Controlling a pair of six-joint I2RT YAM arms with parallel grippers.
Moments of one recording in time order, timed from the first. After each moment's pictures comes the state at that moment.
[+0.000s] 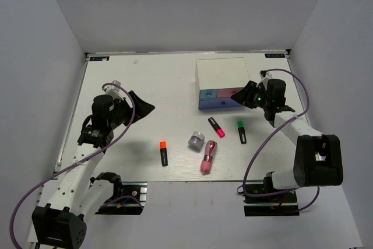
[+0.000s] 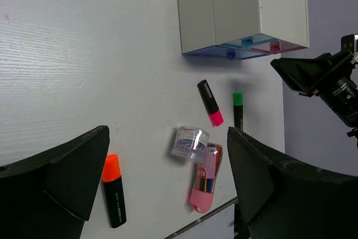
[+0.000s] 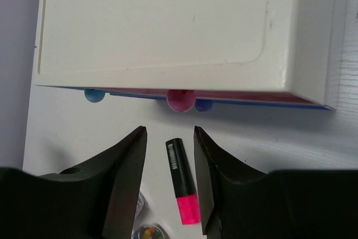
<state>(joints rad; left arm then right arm) -0.18 0.84 0.69 -0.31 0.33 -0.70 0.07 1.39 0.73 0.16 -0.51 0.52</state>
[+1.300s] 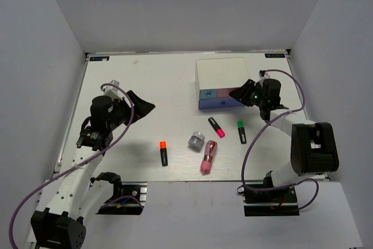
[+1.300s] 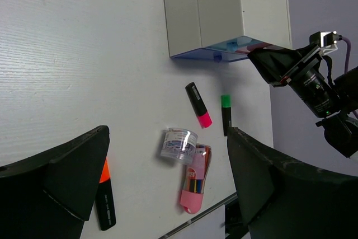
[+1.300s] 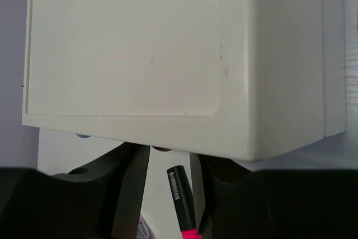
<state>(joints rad) -0.19 0.81 0.69 -0.30 0.33 -0.73 0.10 1.51 0.73 0.33 -0.44 0.64</state>
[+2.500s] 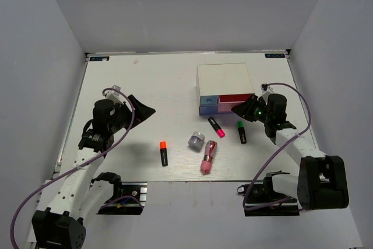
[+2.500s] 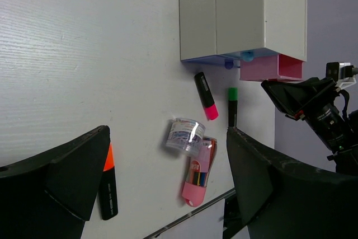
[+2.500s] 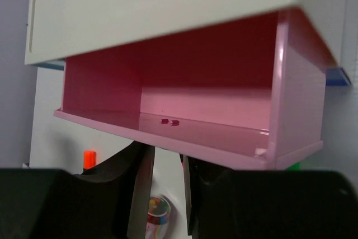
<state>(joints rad) -0.19 0.80 0.64 -0.31 0.33 -0.76 0.10 1.21 0.52 0.21 -0.49 0.58</state>
